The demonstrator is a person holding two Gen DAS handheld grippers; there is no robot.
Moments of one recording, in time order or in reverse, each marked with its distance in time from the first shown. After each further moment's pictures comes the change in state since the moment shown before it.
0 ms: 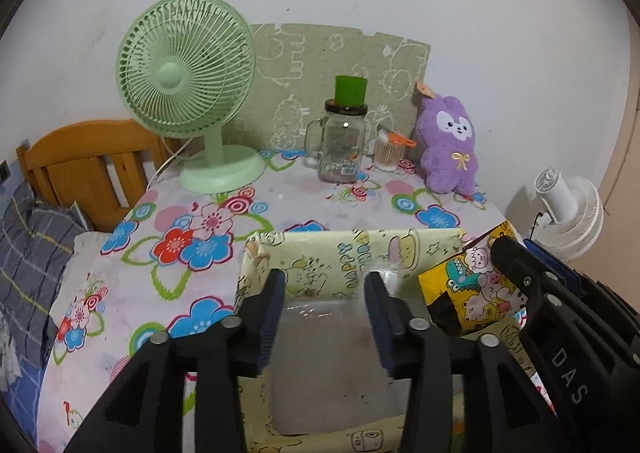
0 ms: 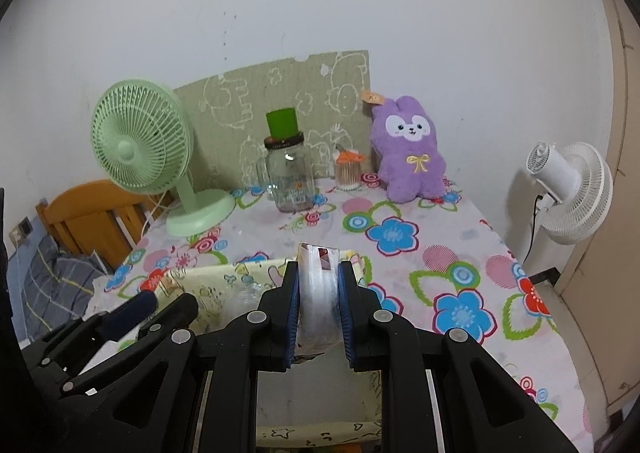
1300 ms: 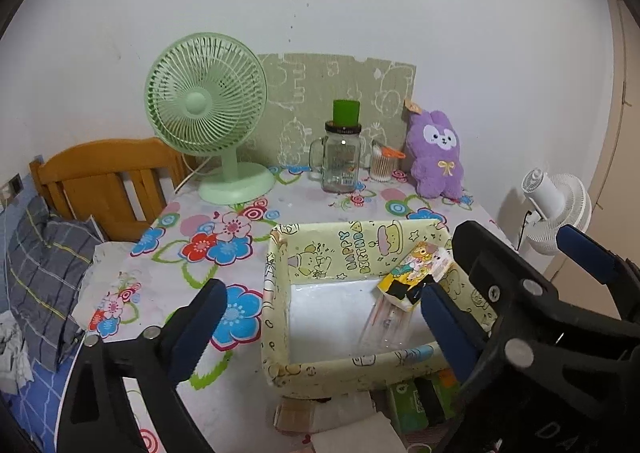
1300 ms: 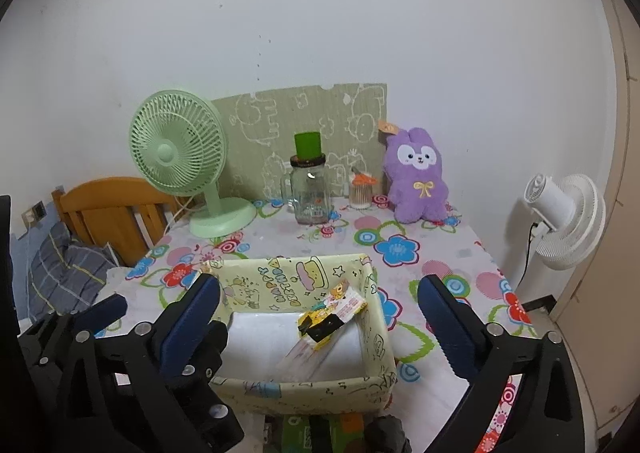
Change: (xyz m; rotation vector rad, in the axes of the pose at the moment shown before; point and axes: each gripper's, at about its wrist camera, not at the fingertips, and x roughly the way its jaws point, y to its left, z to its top) left arm -0.068 -0.001 -0.017 0.034 -0.074 0.006; right arm -0.069 0.014 -0.008 -0.077 -0.102 0.025
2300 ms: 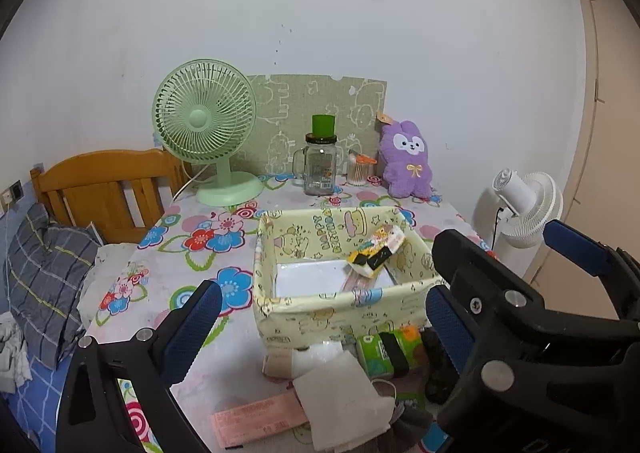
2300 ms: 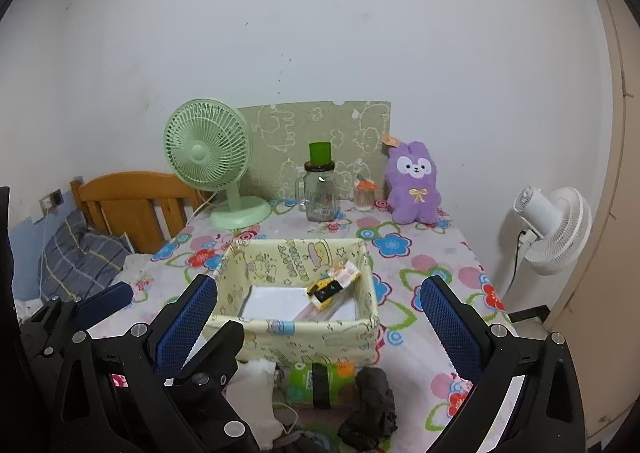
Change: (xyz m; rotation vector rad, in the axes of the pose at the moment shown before) left arm -0.066 -0.013 -0.038 0.026 -0.055 -0.043; right arm -0.078 0.003 -0.026 -0.047 -0.023 0.010
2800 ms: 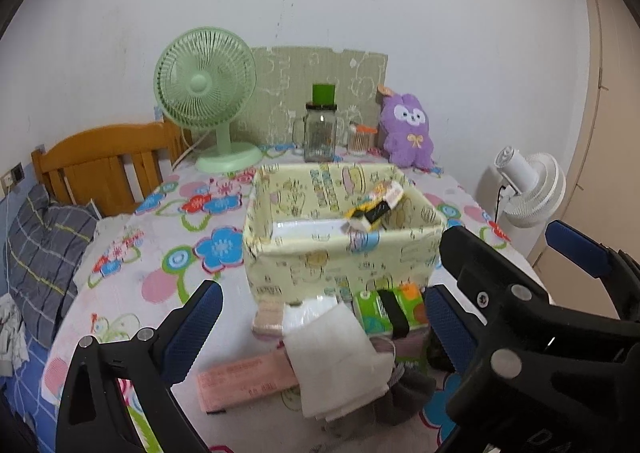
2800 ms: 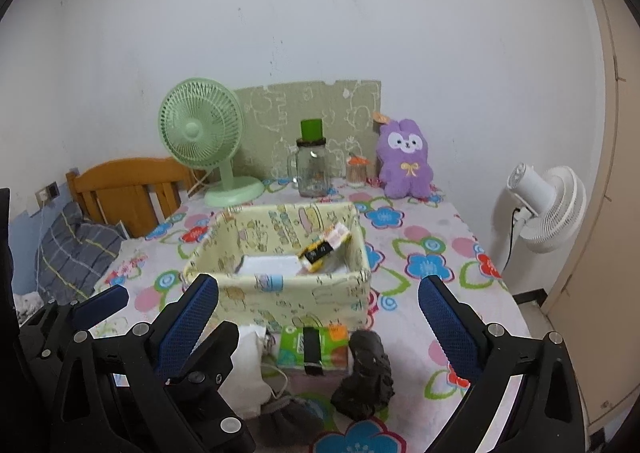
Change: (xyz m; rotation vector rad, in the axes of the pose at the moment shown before) left arm 0.008 -0.008 -0.039 -0.019 0.067 0.012; right arm 0.001 -0.008 -0.040 0.016 0.051 -0.010
